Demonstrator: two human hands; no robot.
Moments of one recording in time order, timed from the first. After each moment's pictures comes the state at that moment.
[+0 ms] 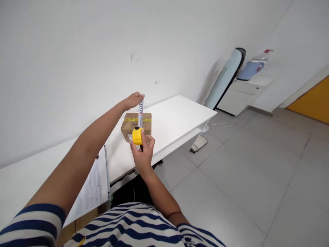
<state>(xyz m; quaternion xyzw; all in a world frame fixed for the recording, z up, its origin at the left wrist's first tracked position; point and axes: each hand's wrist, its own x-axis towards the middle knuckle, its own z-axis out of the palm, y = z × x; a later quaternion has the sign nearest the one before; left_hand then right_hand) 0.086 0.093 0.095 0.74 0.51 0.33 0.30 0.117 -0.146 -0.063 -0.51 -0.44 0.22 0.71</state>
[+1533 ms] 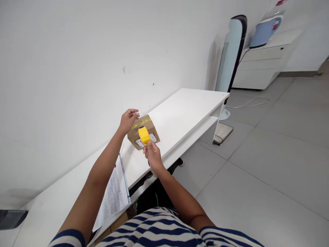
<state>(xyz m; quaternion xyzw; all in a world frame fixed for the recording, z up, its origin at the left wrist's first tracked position) 0.040 0.030 0.055 0.75 0.44 0.40 0.29 0.117 -0.129 -0.071 -0.28 -0.26 0.57 0.73</state>
